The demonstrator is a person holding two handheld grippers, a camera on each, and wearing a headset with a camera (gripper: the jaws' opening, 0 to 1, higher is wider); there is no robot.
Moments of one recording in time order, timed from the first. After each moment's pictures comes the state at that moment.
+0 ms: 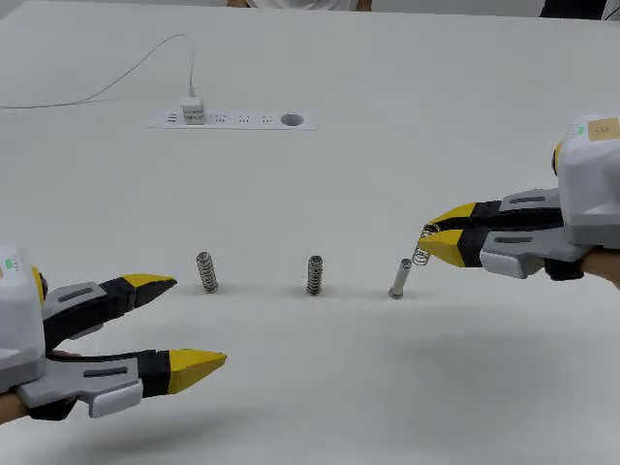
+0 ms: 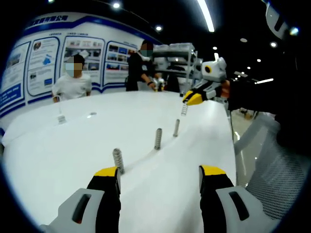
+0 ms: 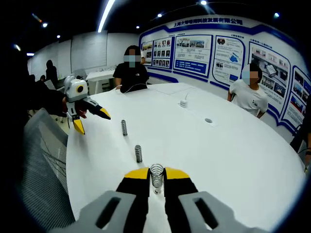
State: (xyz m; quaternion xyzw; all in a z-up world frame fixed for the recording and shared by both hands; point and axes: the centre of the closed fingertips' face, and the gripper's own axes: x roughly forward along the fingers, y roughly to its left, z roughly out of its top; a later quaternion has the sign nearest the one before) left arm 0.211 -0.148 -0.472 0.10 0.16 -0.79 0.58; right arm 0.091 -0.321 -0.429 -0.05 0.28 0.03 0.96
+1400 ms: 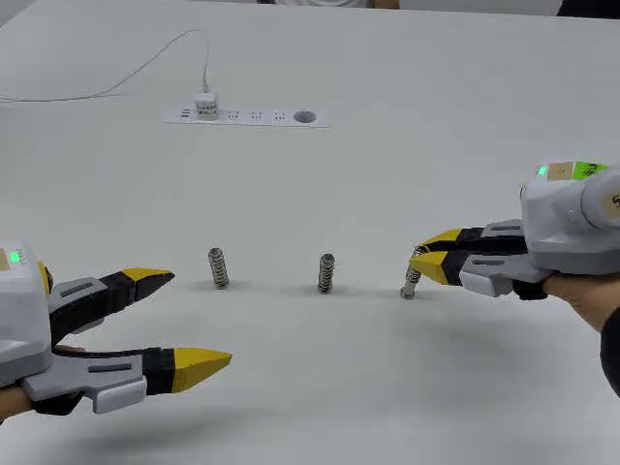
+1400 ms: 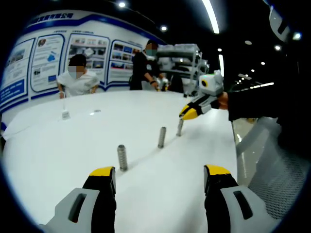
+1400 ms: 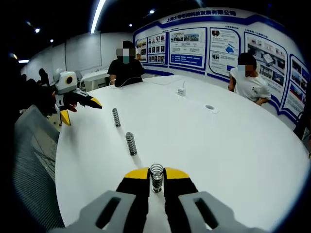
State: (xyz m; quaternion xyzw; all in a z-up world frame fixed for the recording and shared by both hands) left arm 0.216 -0.146 -0.474 0.10 0.17 -0.78 0.59; right arm 0.104 -0.326 -0.482 -0.02 0.29 0.02 0.96
